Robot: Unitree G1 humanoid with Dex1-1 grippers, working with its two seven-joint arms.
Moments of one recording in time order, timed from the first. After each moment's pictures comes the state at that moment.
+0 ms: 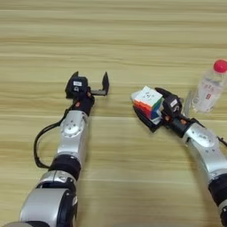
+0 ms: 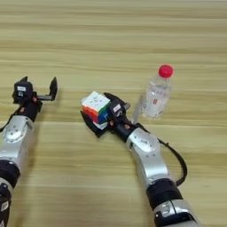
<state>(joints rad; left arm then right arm) -0.45 0.01 0.11 0.83 -0.10 -0.52 -0.14 -0.26 -0.12 0.12 0.50 0.10 -0.36 0.57</state>
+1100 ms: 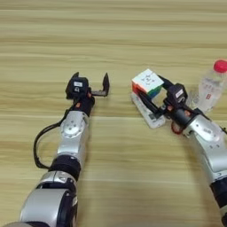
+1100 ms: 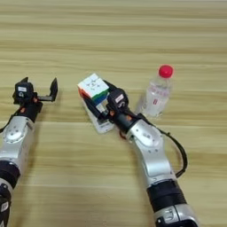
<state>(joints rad) -0.45 0.01 0.11 0.83 -0.09 -0.52 -0.14 -0.22 -0.13 0.11 0.17 0.13 -0.27 0.55</state>
